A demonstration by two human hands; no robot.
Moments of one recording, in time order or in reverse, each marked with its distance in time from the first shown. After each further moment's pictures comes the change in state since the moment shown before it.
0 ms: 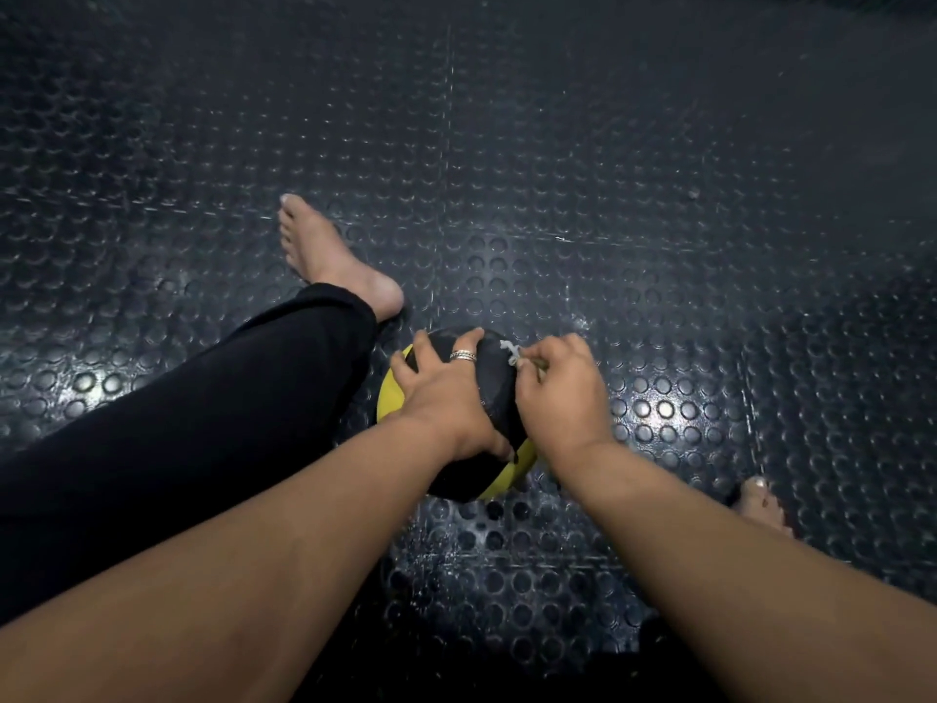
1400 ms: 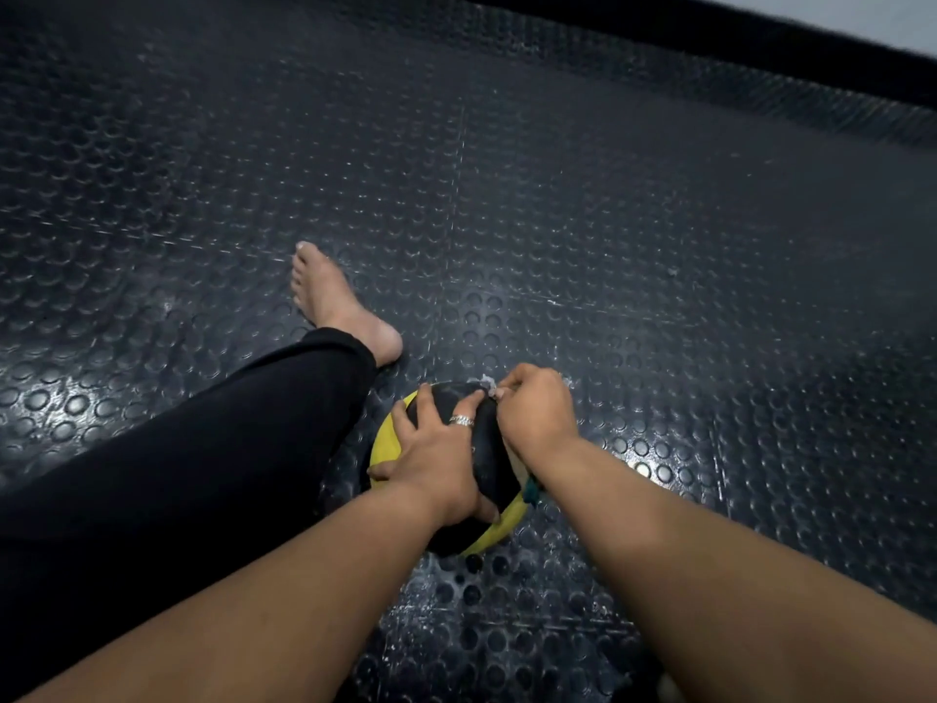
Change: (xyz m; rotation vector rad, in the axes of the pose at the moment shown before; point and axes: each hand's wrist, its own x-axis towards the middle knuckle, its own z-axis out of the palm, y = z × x) left_hand -0.008 -0.003 0.002 -0.021 -0.033 0.022; right_hand 0.042 -0.025 0.005 -0.052 -0.170 0.064
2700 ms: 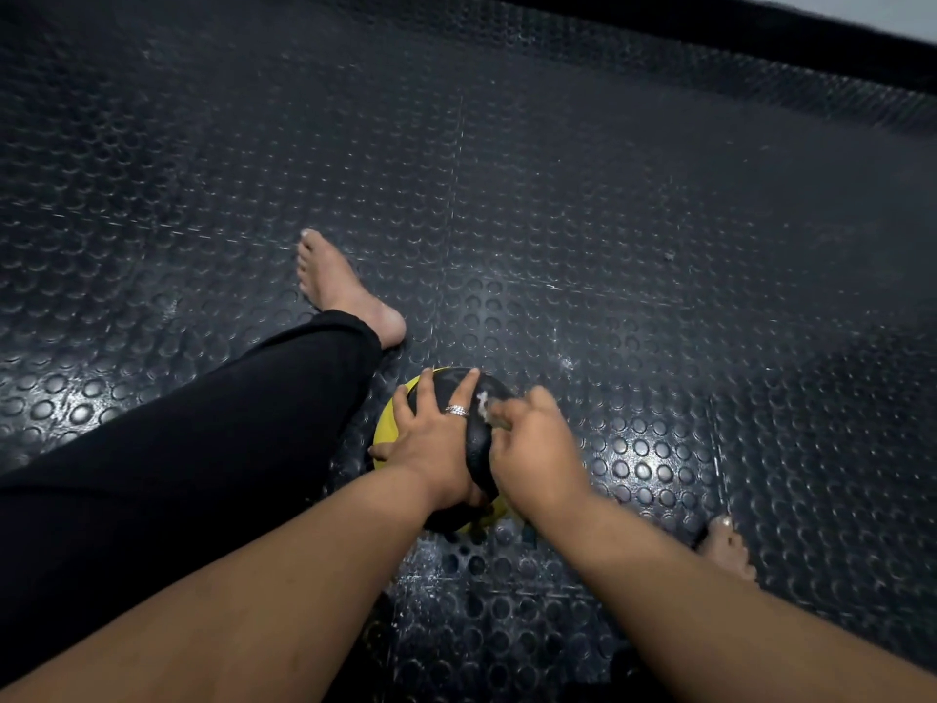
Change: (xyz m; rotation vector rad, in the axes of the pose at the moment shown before) left_hand -0.010 -0.010 0.011 0.057 0.020 0.019; right_hand -0.080 0.013 -0.003 -0.086 0.034 -0.255
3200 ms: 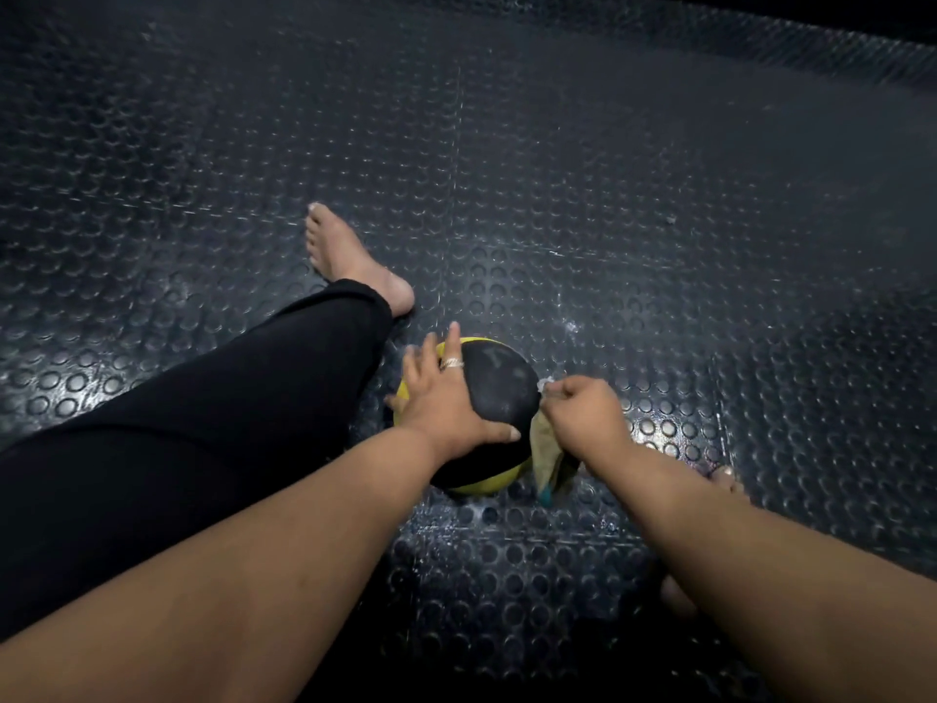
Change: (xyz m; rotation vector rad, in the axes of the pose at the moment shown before) left_hand -0.015 -0.011 0.005 -0.208 0.120 0.059; right_hand -0.006 0.041 -0.009 0.246 -0.044 0.433
